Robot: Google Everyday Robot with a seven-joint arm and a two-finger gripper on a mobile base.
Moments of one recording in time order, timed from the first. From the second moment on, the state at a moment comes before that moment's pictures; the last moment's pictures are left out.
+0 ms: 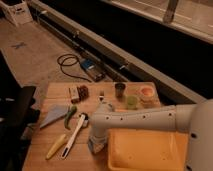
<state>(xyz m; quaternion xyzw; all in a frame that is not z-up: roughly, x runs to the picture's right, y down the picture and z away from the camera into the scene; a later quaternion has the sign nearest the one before) -0.055 0.309 0.760 -0.40 -0.18 -0.16 0.89</state>
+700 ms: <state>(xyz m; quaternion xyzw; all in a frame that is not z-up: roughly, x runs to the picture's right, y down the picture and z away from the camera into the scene) -0.056 0.306 0.758 -0.40 -0.18 -0.16 0.89</state>
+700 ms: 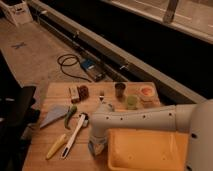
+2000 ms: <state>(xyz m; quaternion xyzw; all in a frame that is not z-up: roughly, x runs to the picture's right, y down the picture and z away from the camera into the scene) -0.102 0.112 0.777 -0.29 -0.22 -0.16 0.92</state>
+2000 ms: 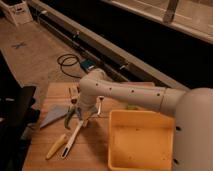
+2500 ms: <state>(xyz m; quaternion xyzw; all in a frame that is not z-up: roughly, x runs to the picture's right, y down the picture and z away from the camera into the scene) -0.075 0.097 0.779 -0.29 -0.21 -0.14 0.92</state>
